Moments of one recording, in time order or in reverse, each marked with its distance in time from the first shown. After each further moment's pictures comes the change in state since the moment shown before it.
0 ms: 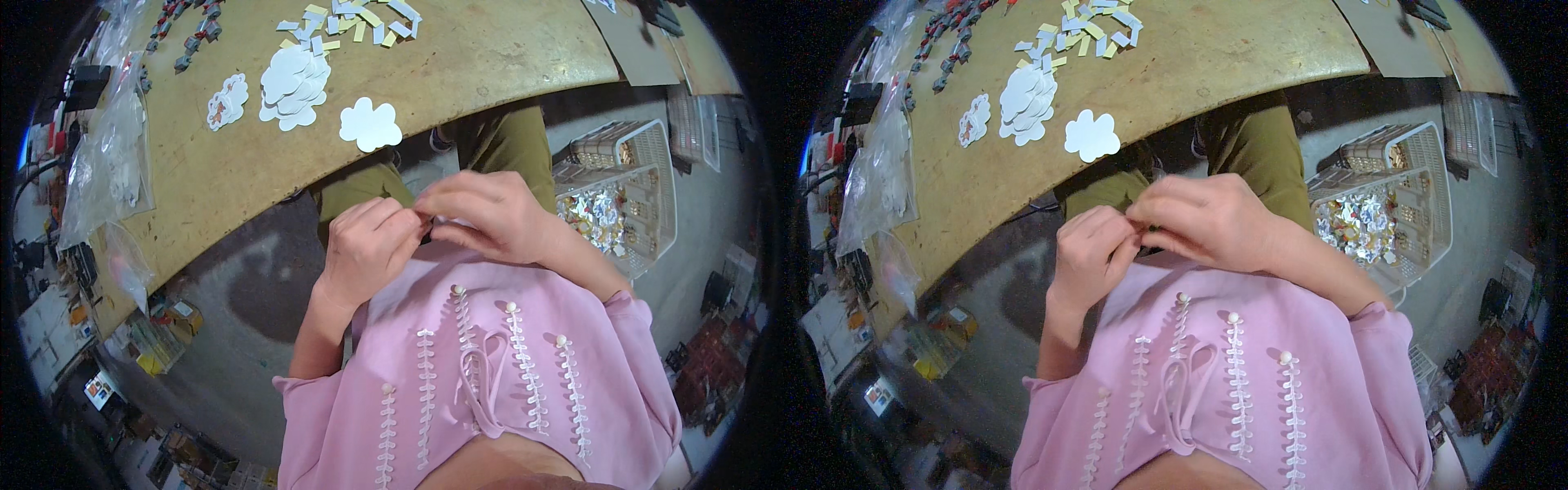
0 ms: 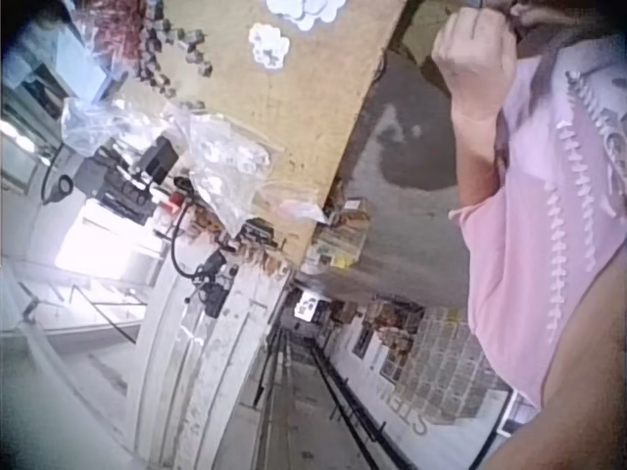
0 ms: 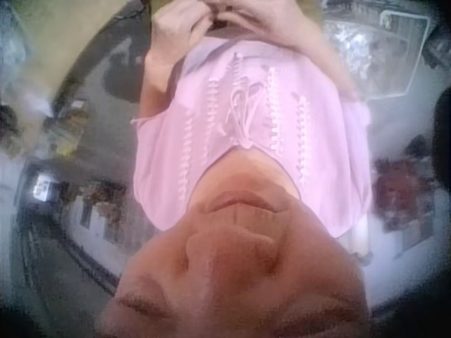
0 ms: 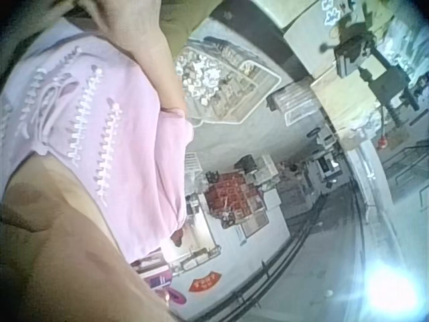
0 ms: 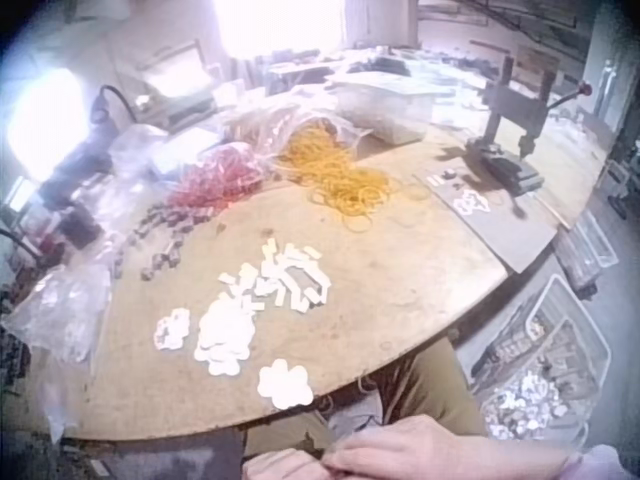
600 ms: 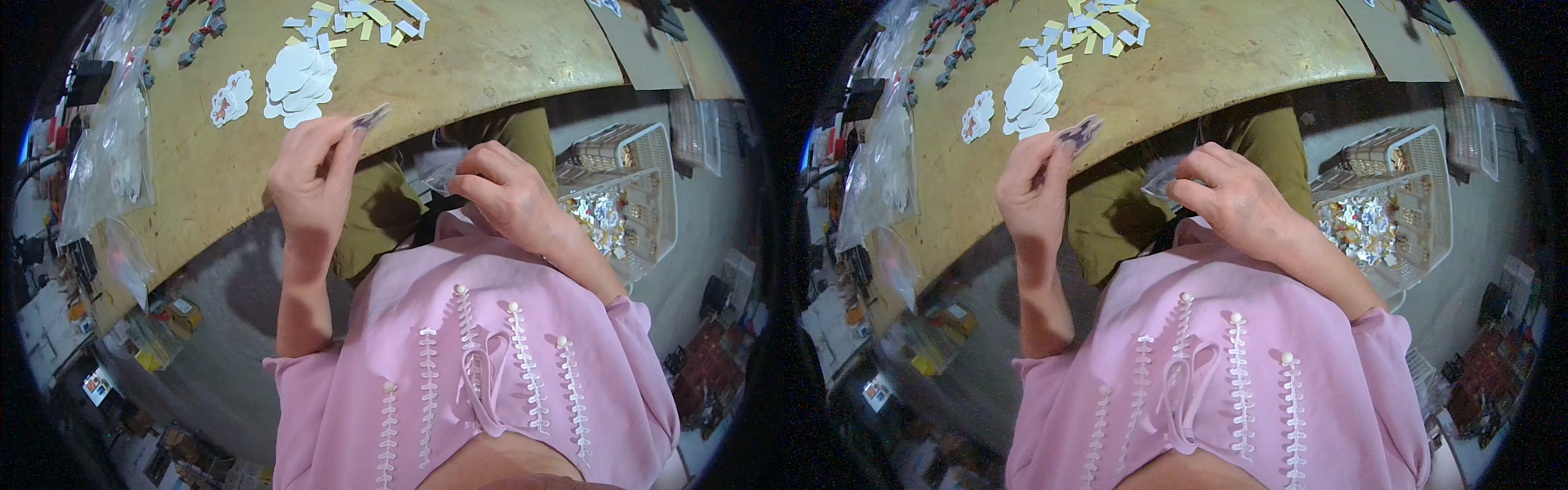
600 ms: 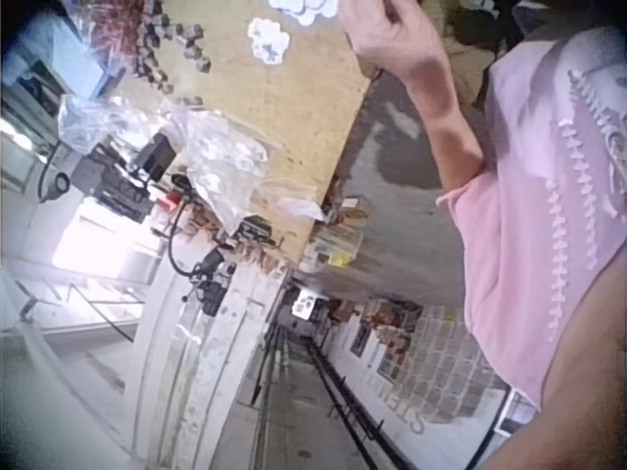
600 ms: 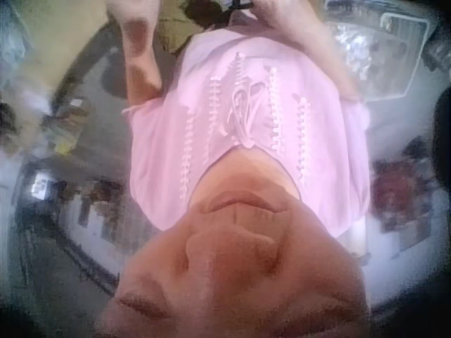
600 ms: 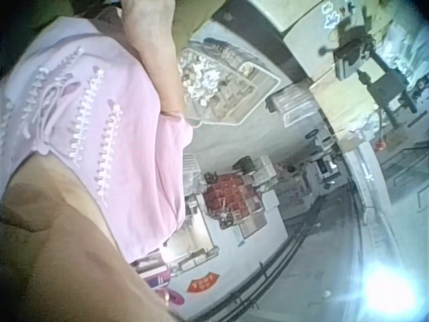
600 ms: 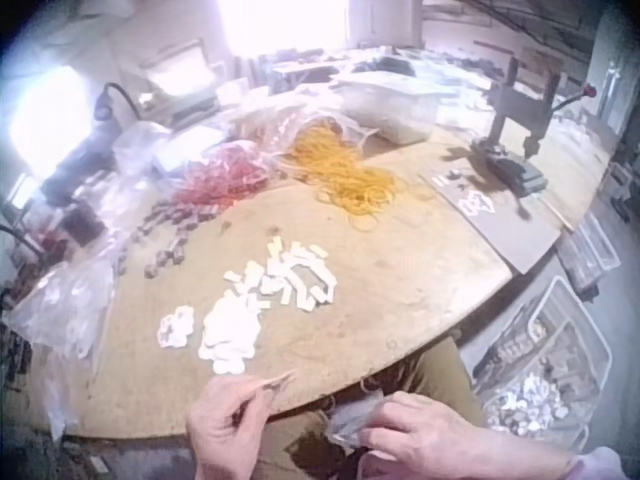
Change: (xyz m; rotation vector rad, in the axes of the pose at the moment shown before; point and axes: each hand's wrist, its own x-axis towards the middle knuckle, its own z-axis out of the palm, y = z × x) left_hand 0.039 -0.034 -0.025 -0.179 0.389 -0.331; right_hand -0.009 0.015 -0.015 -0.280 -0.108 0.046
